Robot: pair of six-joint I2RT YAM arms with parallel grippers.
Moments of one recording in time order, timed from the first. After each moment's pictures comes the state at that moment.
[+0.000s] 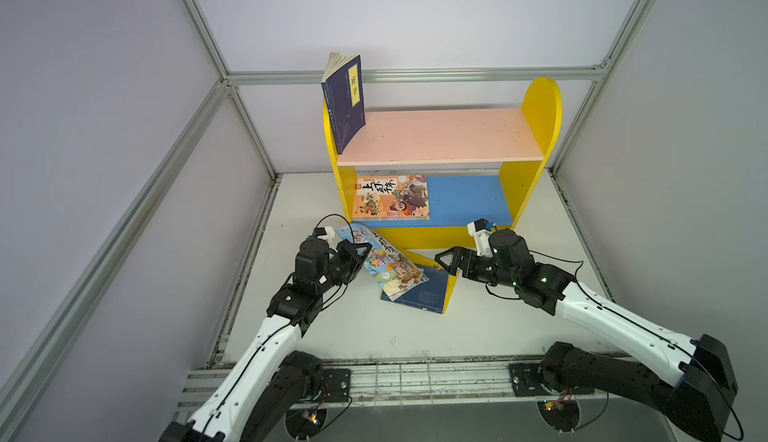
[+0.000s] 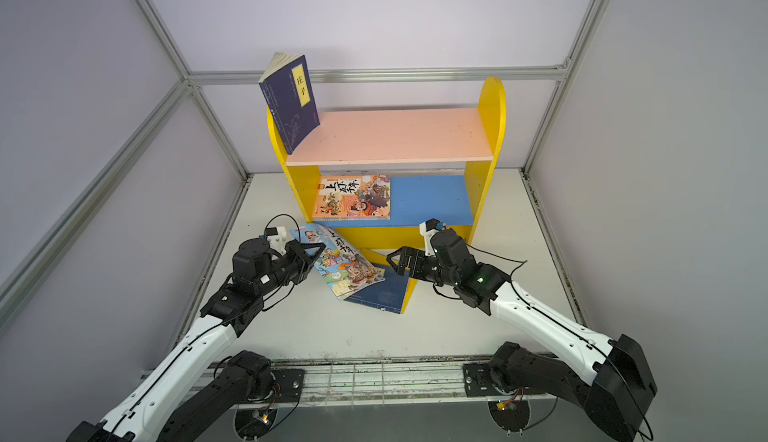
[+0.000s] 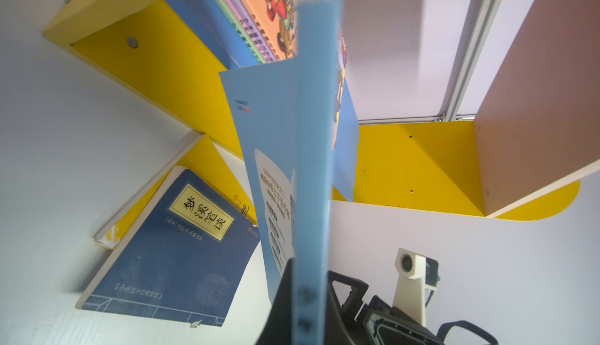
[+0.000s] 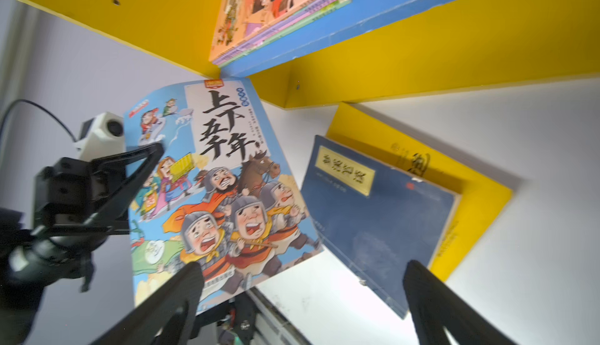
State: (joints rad) left arm -0.28 0.81 0.59 -0.16 0.32 -1.25; right arm 0.73 1.03 0.73 -0.22 -0.22 0.91
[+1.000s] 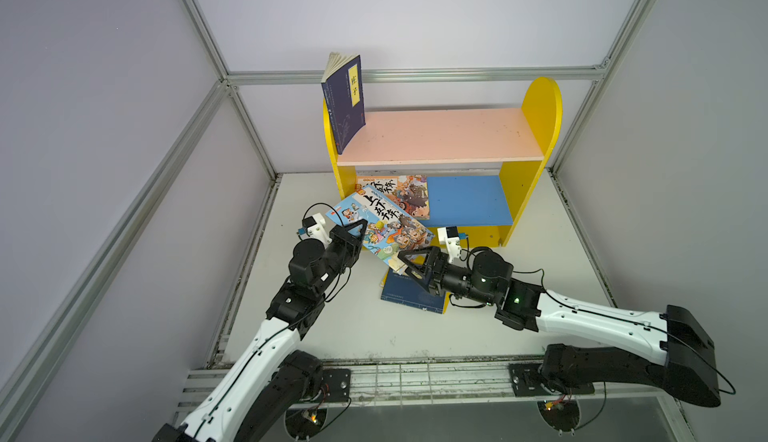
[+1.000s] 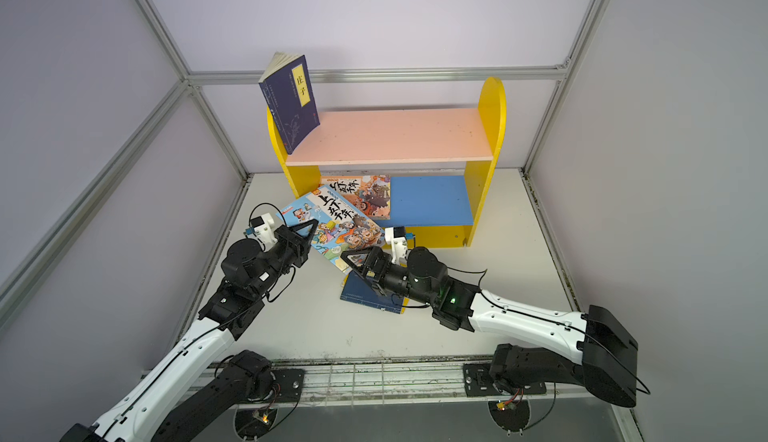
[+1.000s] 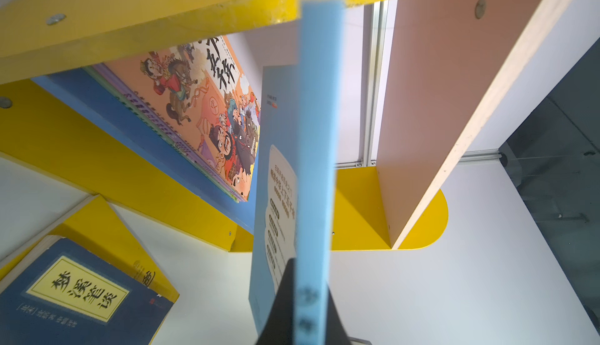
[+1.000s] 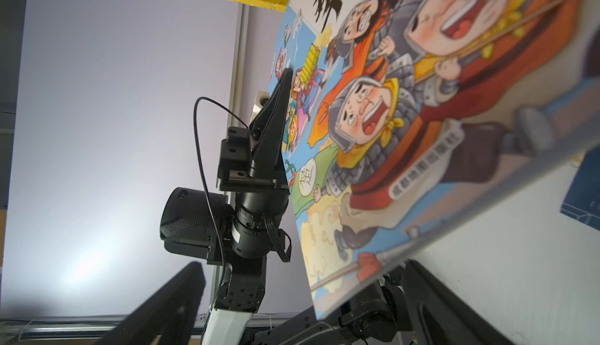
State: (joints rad) left arm -0.35 0.80 0.61 0.09 0.12 -1.39; right arm 1.06 1.20 0.73 0.40 -0.10 1.39
